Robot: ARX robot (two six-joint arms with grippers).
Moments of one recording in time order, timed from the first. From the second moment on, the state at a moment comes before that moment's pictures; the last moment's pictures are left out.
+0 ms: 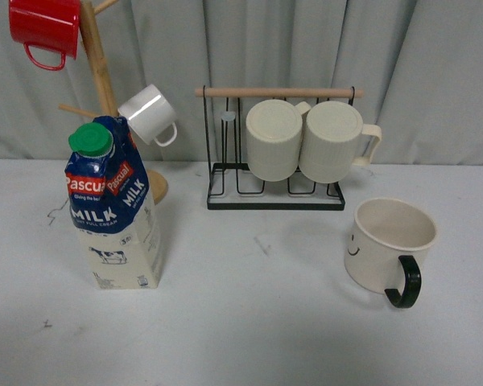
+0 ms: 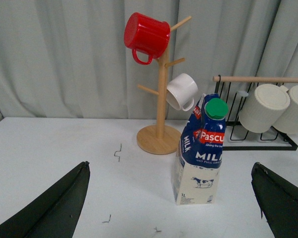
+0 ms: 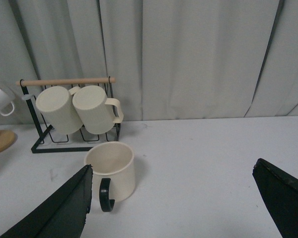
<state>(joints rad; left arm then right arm) 0.00 0.01 0.01 0.00 0.00 -0.02 0.00 0.00 0.01 0.00 0.00 0.00</state>
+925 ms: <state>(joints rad) 0.00 0.01 0.01 0.00 0.00 -0.02 0.07 1.78 0.82 0.31 -0.04 0.24</state>
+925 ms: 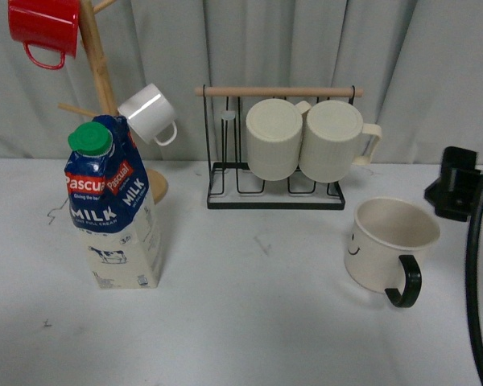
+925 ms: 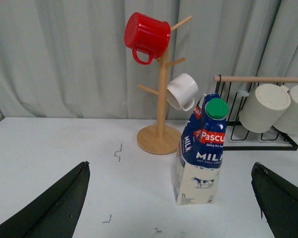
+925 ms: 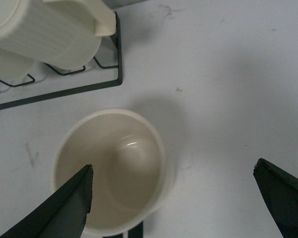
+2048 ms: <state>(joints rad) 0.00 0.01 0.01 0.00 0.00 -0.02 0.11 1.93 1.01 0.08 -0.04 0.31</state>
